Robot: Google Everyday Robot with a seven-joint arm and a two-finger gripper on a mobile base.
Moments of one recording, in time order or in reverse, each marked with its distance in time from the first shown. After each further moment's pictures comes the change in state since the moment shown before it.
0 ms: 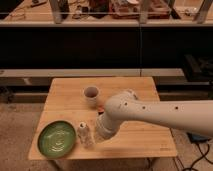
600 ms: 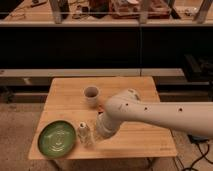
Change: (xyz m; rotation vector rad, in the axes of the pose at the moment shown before) arm -0.015 -0.011 -0.017 0.022 0.005 -0.007
